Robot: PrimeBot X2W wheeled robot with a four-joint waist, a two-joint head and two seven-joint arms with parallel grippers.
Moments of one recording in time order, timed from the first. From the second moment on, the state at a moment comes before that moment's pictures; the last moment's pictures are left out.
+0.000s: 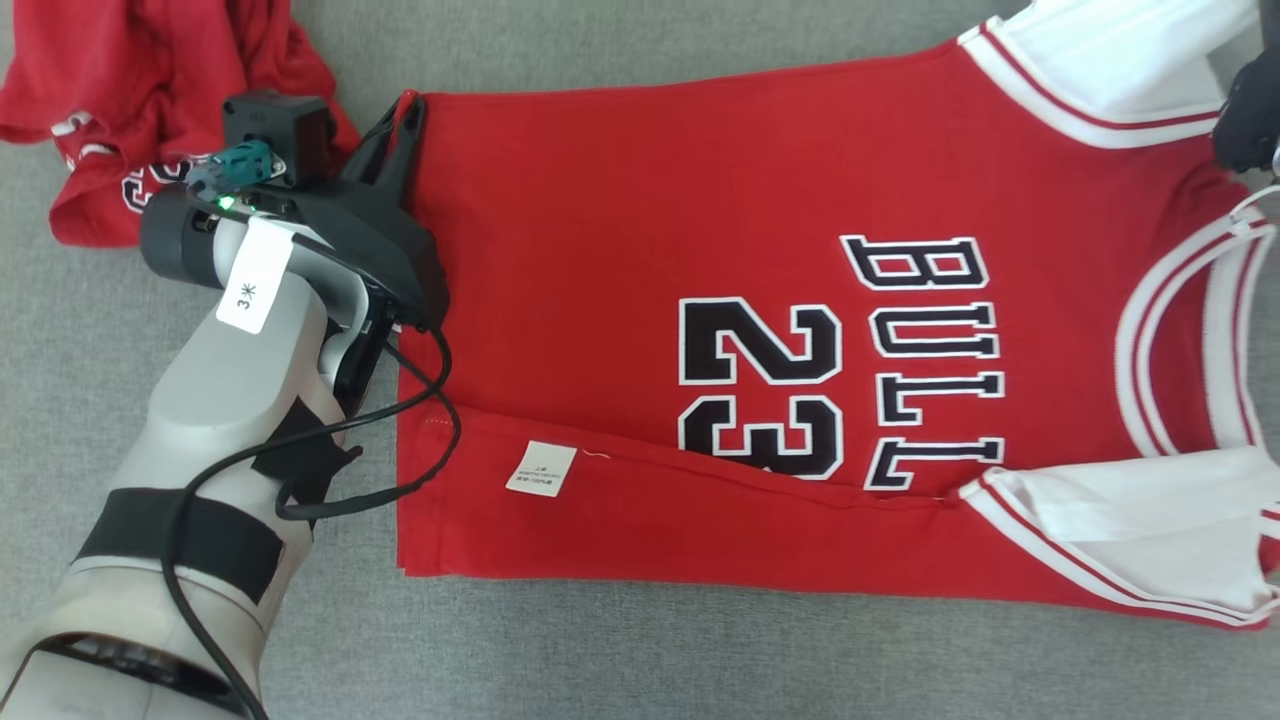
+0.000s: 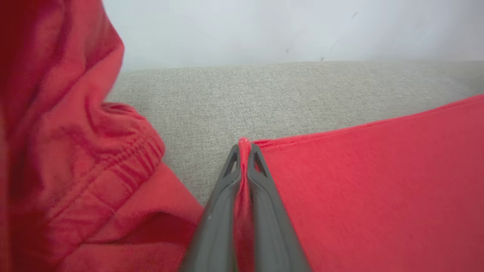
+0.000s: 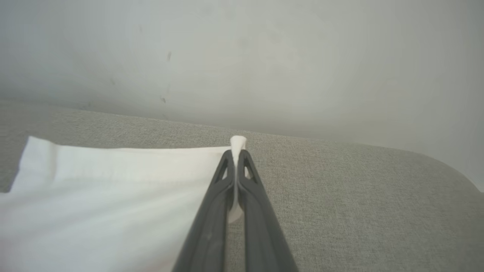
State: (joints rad) left arm -1.14 0.07 -0.63 1.16 -0.48 -0.13 -0.23; right arm -1.25 -0.40 0.53 1.17 0.60 0.11 -0.14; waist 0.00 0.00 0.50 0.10
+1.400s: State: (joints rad) left arm -0.87 0.16 -0.62 1.04 -0.50 -0.13 -0.25; right arm -0.79 -0.44 0.55 0.81 0.83 0.13 -0.26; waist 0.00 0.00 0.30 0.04
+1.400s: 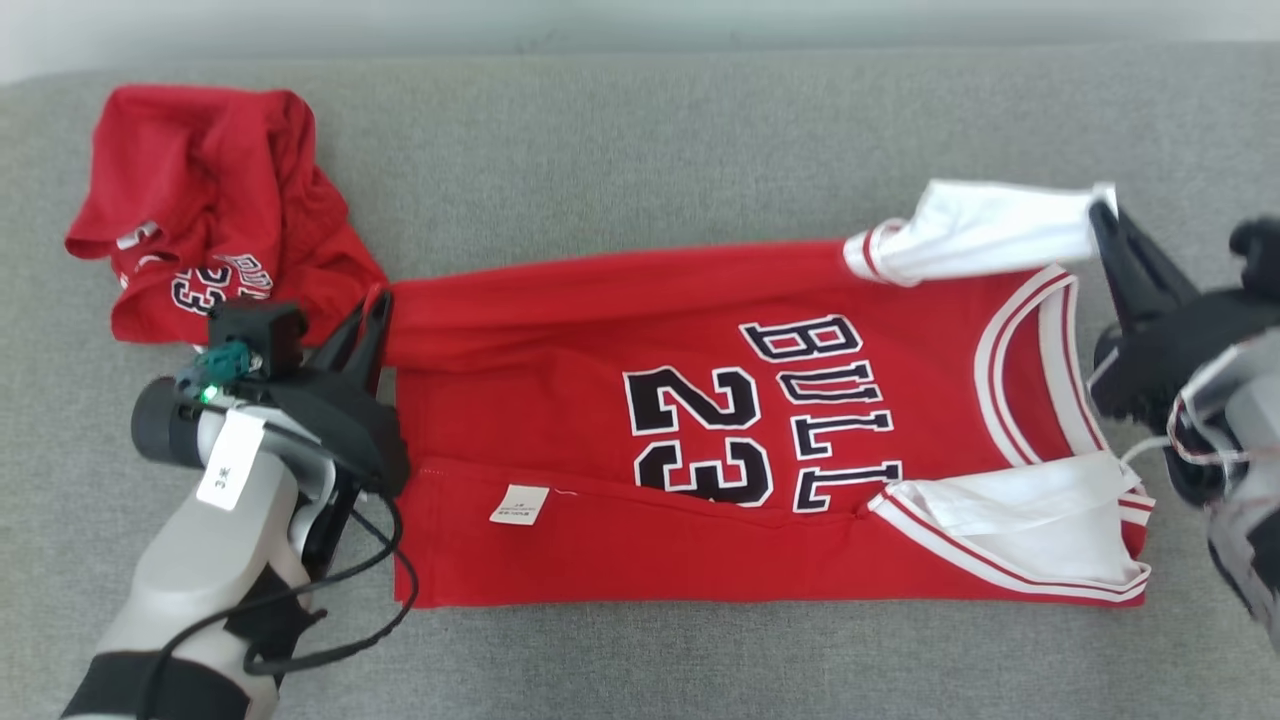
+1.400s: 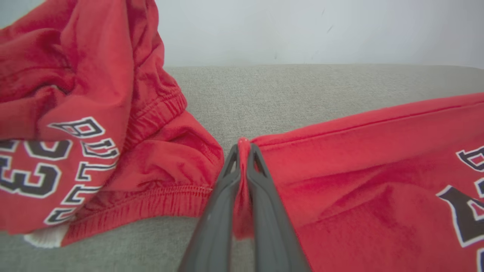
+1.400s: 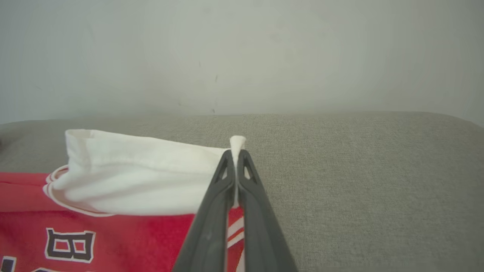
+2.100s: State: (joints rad) left arm -0.64 0.19 -0.65 0.87 -0.50 -0.13 -0.25; right arm -0.54 -0.55 0.66 0.61 0.96 0.13 -0.26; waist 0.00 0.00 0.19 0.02
